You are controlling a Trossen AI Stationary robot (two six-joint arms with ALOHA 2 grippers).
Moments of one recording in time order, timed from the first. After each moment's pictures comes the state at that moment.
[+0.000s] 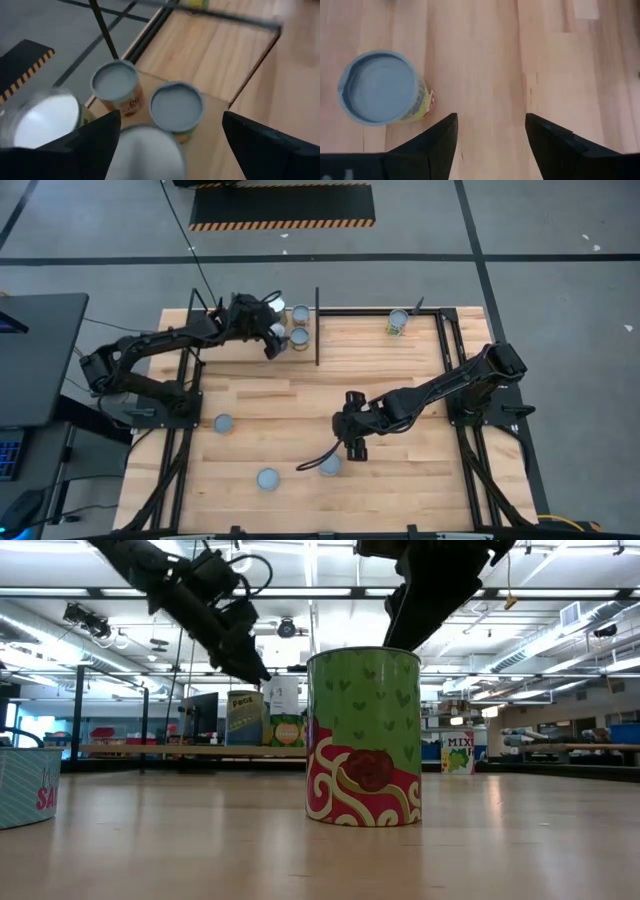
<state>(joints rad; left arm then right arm) 0.59 1.33 0.86 -0.14 0.05 0.15 0.33 1.72 1.27 -0.61 0.24 0.27</state>
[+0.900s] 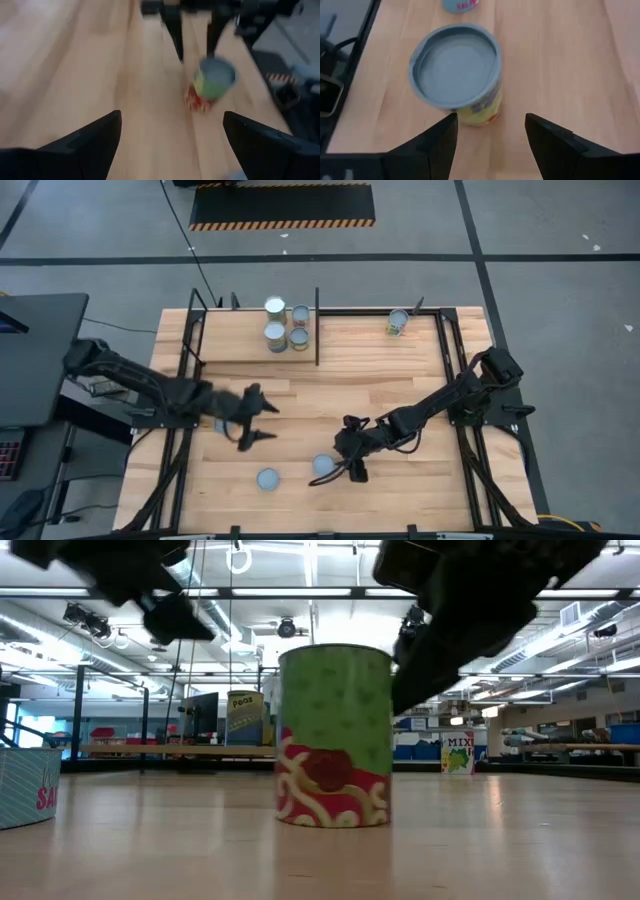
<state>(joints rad) -0.31 1.02 0.54 -0.03 -0.16 -0.31 0.40 1.77 1.00 -0.05 0.13 0.36</state>
